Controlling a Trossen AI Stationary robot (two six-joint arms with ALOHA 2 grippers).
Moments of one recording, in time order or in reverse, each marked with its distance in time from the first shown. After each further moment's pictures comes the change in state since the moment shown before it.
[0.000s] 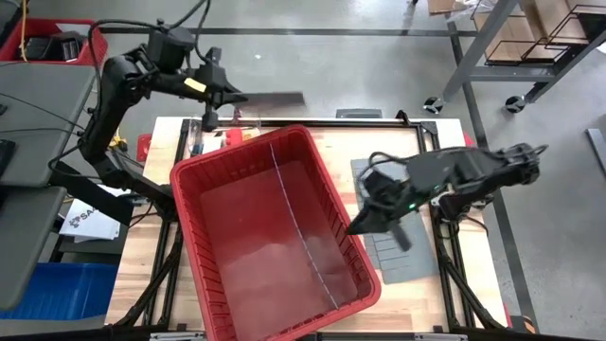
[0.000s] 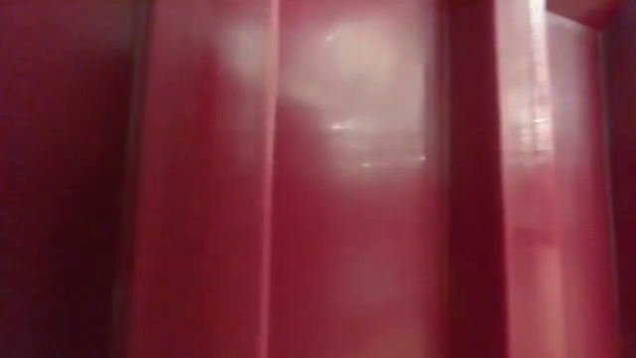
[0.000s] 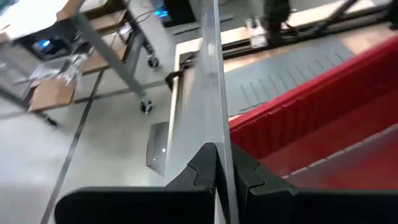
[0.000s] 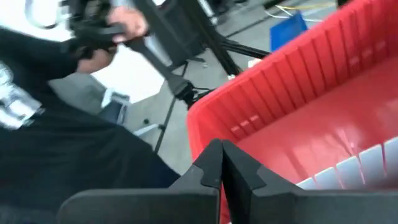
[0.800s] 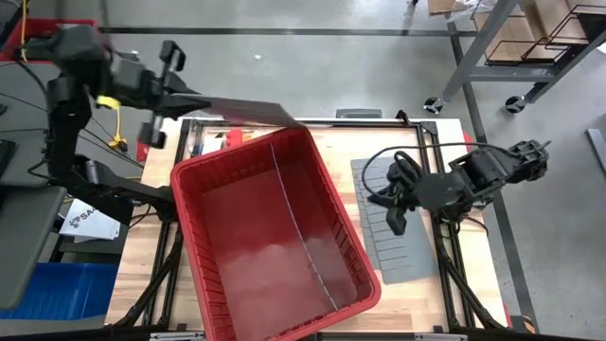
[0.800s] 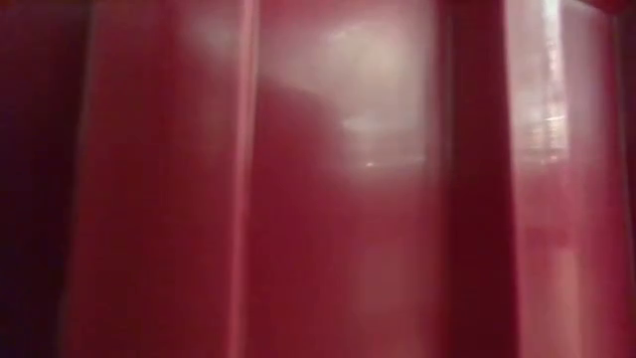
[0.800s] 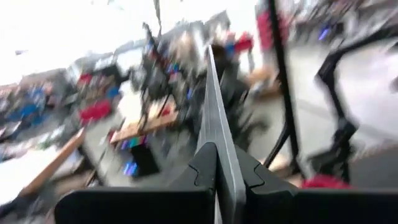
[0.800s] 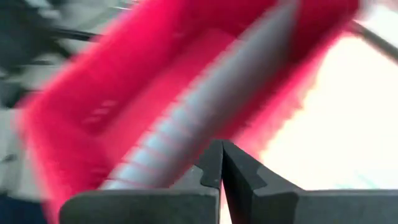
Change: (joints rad) left arm -0.234 -0.195 0.002 0.470 0.243 -0.364; right arm 0.099 -0.083 0.000 -0.539 0.579 0.192
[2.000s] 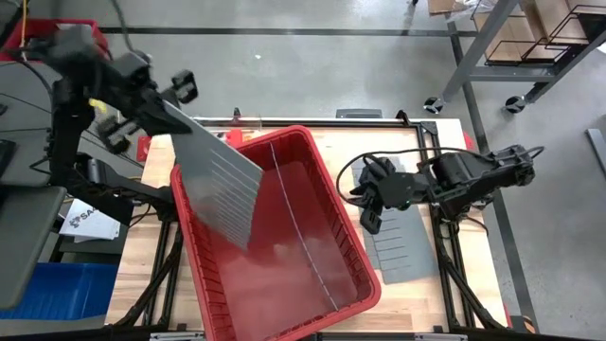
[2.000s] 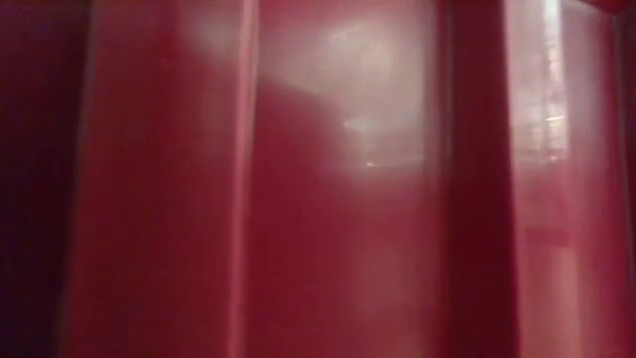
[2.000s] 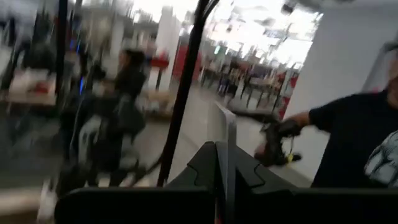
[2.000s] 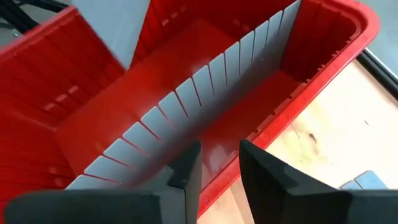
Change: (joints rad) left arm -0.045 0.017 0.000 0.068 0.267 -0.592; right arm -0.112 0.123 0.000 0.098 -0.068 -0.217
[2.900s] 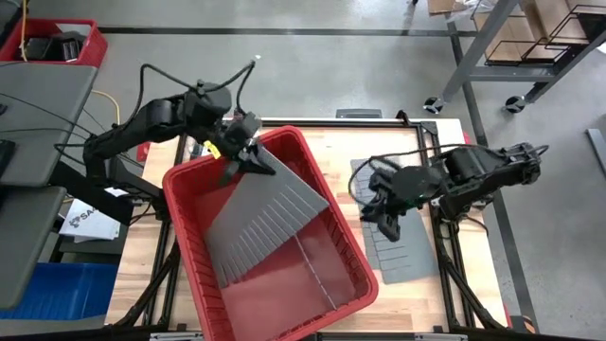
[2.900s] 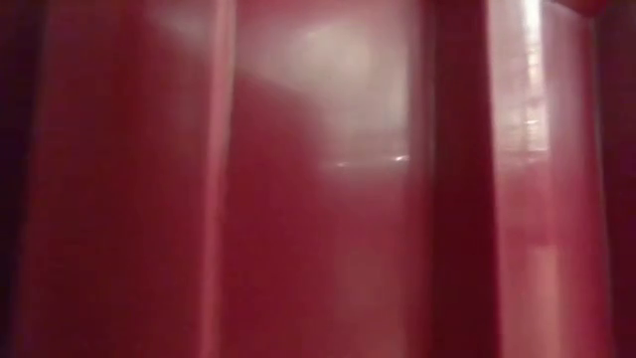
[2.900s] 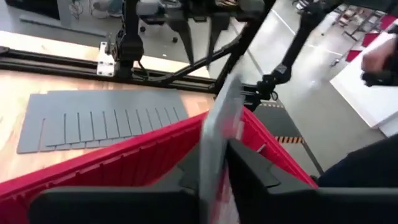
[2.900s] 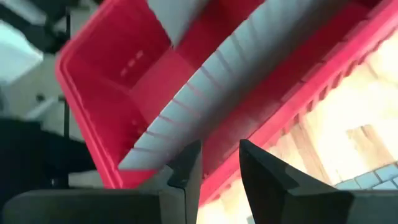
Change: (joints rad) left arm -0.205 0.102 -0.376 -0.133 -0.381 0.206; right arm 0.001 -0.058 0.000 -0.038 -0.320 0.108
